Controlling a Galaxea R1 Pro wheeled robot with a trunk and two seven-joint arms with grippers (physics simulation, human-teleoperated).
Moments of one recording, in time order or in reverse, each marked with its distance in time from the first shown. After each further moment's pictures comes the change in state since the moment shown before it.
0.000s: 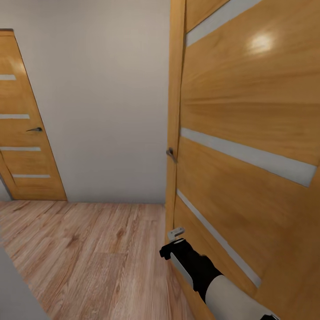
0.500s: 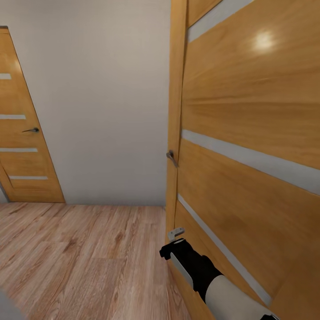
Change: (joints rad) left arm 0.000 0.000 0.000 0.000 0.001 0.000 0.000; right arm 0.000 0.000 0.000 0.000 0.000 0.000 0.000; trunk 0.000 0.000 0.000
